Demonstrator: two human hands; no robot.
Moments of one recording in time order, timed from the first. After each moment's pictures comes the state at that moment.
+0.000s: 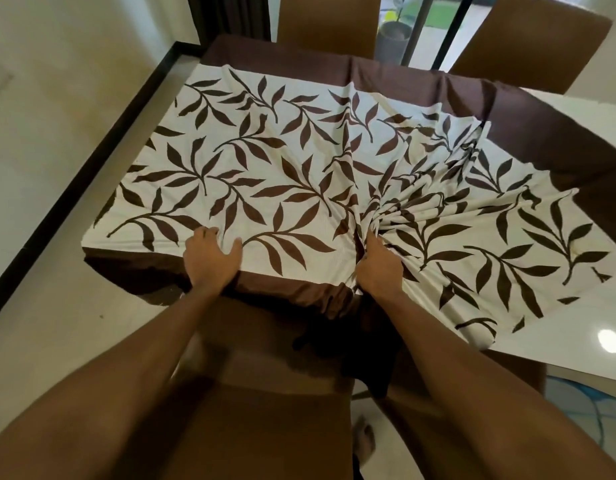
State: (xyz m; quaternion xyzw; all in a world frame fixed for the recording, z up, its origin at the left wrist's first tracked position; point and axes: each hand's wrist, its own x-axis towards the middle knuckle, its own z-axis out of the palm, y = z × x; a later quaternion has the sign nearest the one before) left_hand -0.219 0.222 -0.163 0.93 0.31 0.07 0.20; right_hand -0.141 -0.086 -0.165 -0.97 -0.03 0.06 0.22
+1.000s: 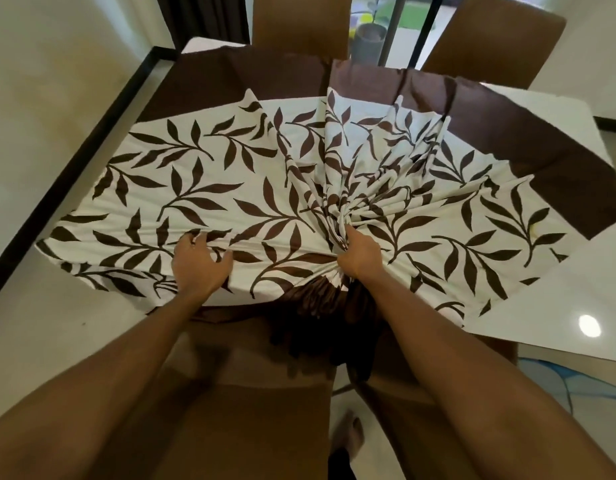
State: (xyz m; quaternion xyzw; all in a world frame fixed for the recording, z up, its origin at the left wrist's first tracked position) left_hand -0.229 0.194 -0.163 0.94 0.29 0.03 0.18; right_hand -0.128 -0.109 -0.148 -0.96 -0.04 0.14 0.25
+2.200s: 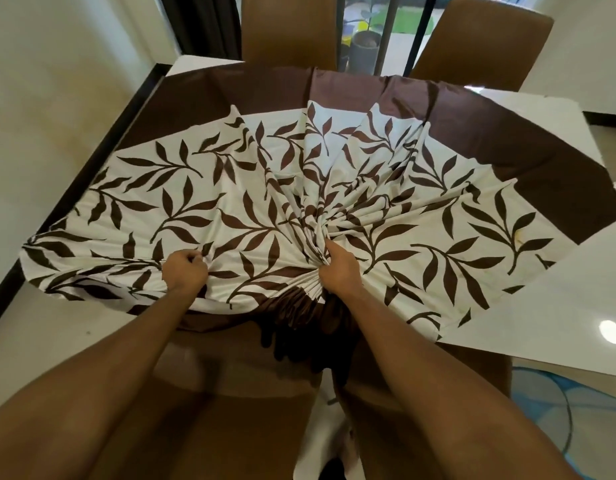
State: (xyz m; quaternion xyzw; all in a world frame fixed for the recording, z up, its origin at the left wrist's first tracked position) left_hand -0.208 0.159 -0.146 0.86 0.39 0.07 0.31; right_hand -0.141 -0.133 -0.149 -0.90 -0.04 0.15 0.42
